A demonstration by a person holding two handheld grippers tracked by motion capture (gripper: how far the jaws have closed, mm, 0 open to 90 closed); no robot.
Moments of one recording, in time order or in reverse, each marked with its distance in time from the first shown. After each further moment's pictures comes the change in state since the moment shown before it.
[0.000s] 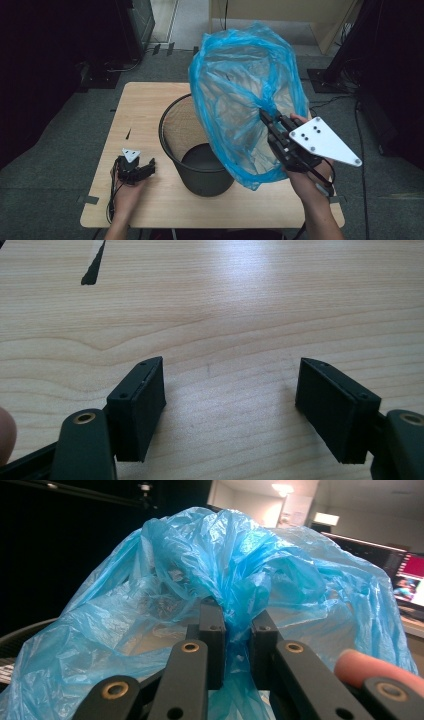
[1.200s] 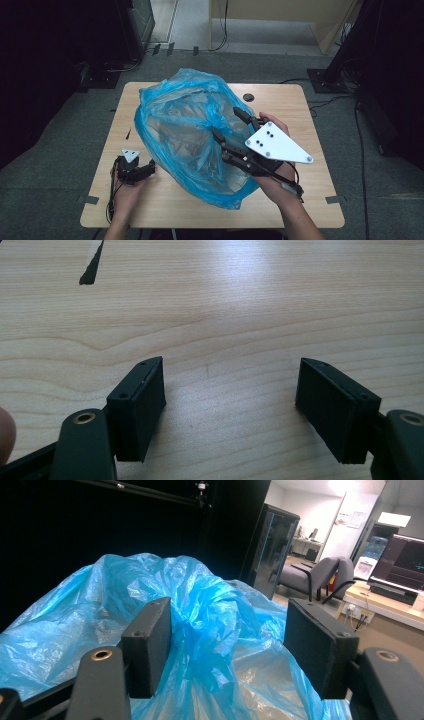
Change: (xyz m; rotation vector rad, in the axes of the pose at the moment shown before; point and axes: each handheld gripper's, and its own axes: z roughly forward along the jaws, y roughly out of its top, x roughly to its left) left arm 0.001 0.000 0.000 0.000 -0.013 -0.005; right arm 0.050 -0.004 0.030 0.008 0.190 -0.015
